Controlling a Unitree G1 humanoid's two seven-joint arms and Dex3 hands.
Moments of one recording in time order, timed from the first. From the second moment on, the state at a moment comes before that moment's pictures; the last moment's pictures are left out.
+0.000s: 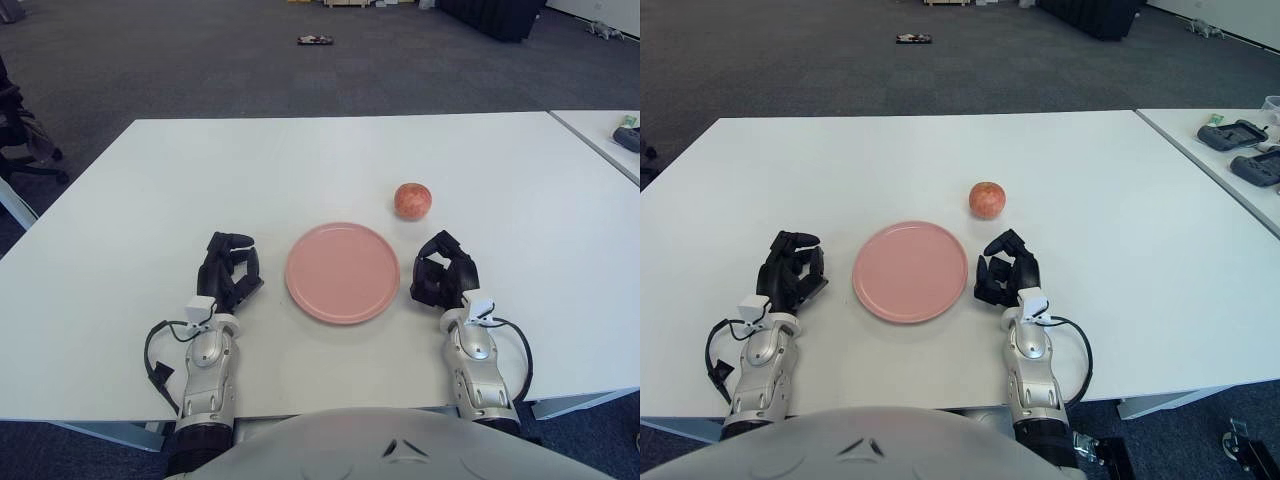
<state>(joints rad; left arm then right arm) 0.22 -0.06 0.12 0.11 -0.07 -0.28 0.04 0.19 0.08 -0.01 0.11 -0.05 -0.27 -0.12</state>
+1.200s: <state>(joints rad) 0.23 -0.06 0.12 0.09 -0.07 -0.24 0.05 0.10 -0.03 -0.01 0.15 -0.30 -0.36 -0.27</state>
